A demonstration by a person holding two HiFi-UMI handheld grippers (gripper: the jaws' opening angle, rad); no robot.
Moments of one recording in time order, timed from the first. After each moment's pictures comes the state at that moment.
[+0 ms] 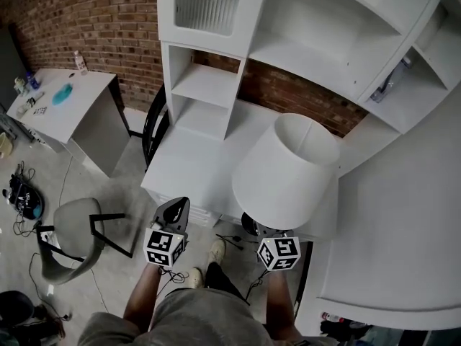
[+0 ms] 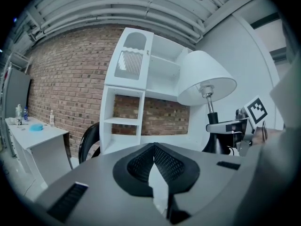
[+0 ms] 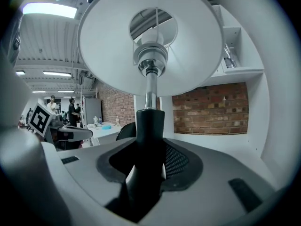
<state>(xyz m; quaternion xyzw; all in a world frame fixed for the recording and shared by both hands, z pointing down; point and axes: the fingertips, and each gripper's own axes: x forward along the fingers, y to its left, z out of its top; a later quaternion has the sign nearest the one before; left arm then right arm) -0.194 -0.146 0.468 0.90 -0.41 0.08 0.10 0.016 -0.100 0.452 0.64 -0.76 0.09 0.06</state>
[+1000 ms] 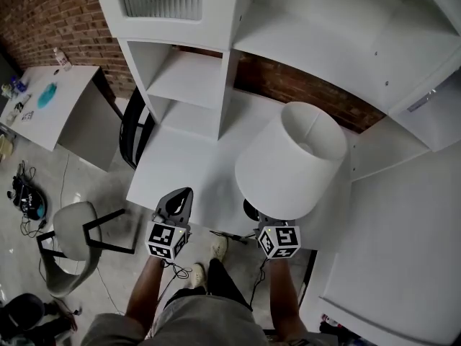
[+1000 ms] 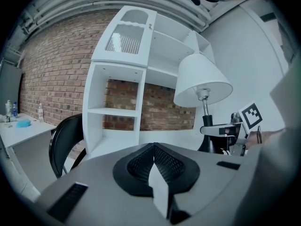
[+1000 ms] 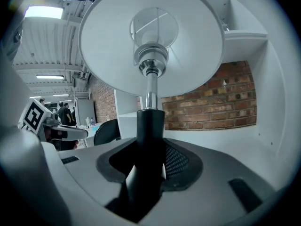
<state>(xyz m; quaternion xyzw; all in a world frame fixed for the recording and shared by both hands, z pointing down) -0.109 -0.268 0.529 0.90 -0.40 0.12 0.12 0.100 -0.237 0.527 0.64 -0.76 0.12 0.05</state>
